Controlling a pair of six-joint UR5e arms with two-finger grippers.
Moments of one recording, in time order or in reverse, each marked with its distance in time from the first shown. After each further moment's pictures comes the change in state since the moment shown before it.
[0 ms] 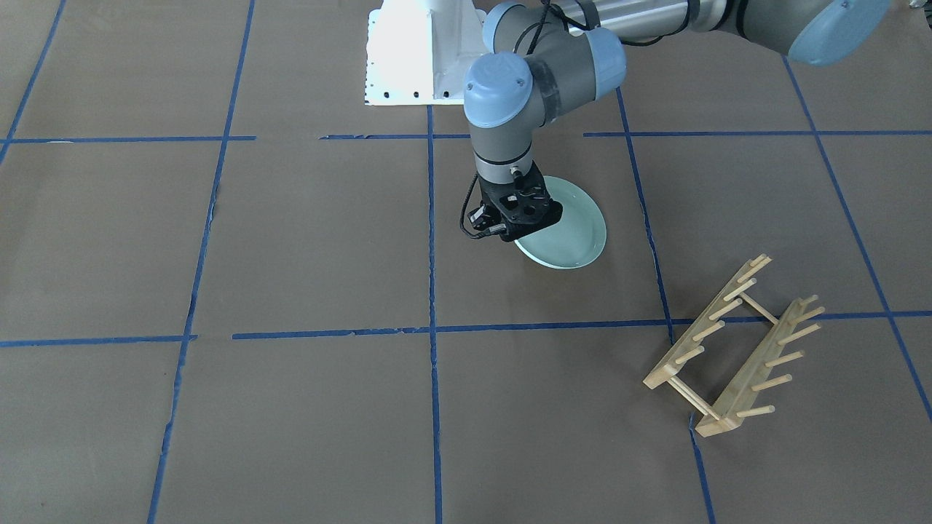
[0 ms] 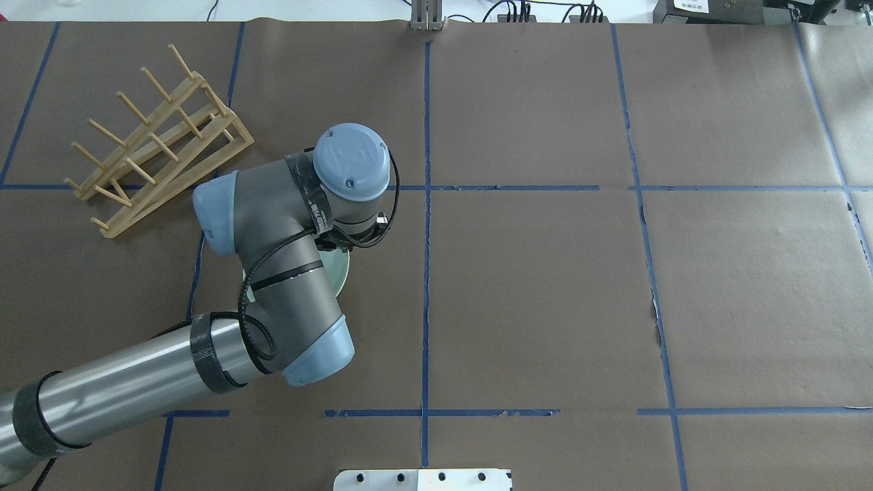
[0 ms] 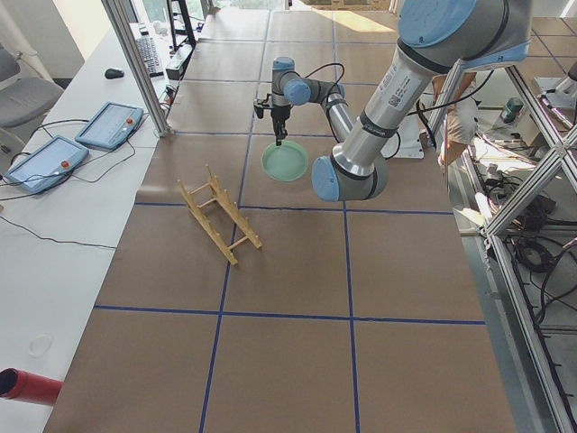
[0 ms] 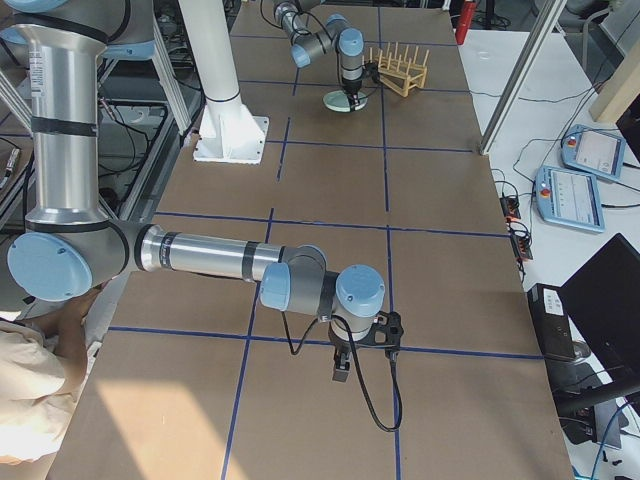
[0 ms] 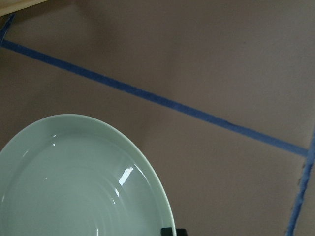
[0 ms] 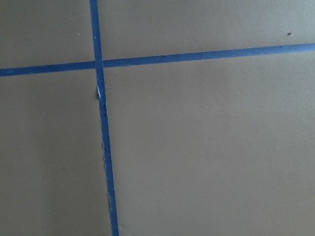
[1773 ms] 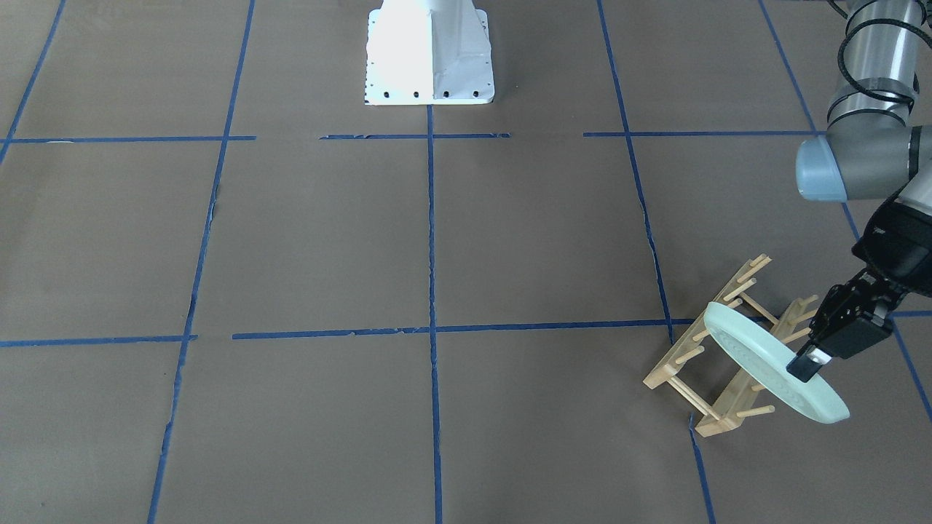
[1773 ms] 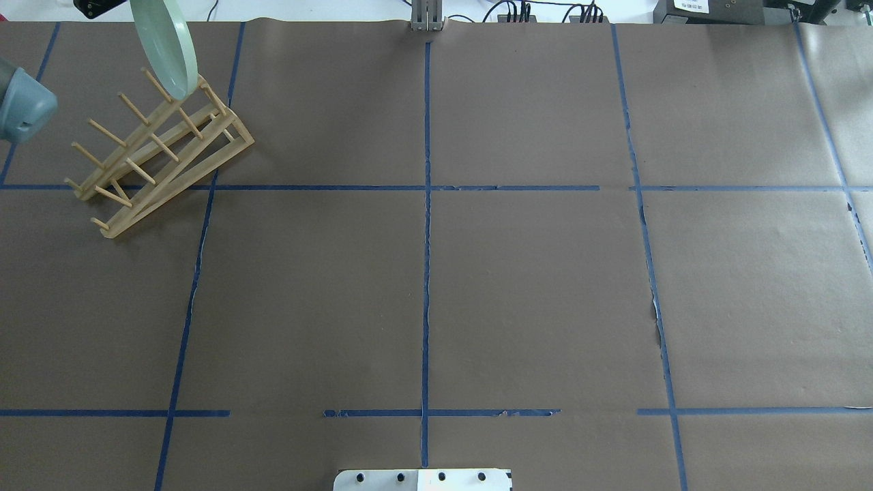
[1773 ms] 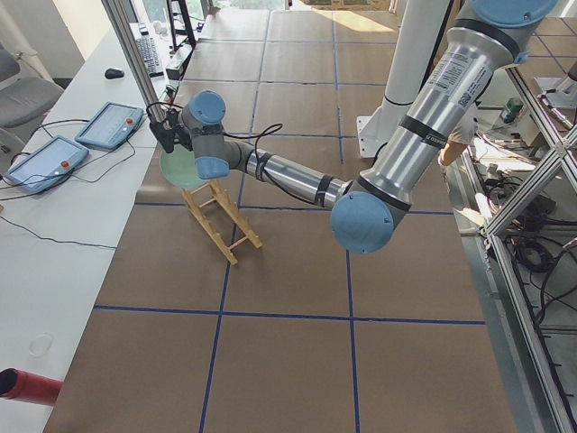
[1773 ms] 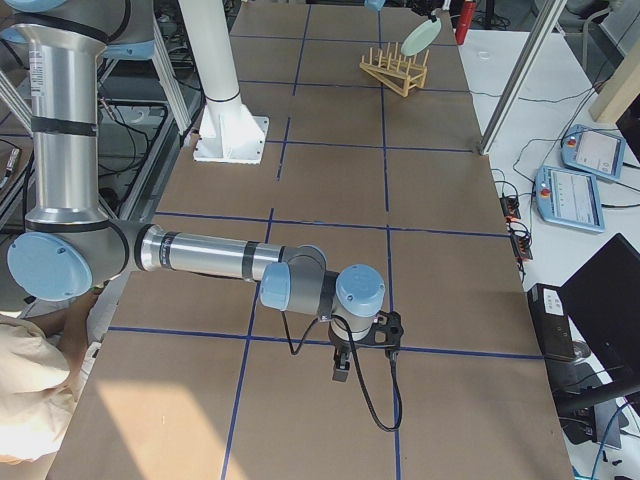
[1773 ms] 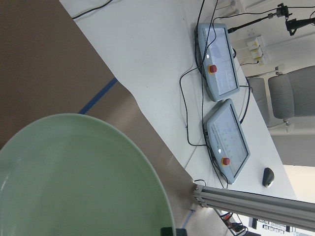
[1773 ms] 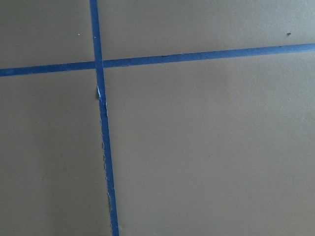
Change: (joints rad) left arm -0.714 0.274 0.148 -1.270 -0.413 -0.528; right arm 0.000 0.000 0.000 0.000 0.000 0.000
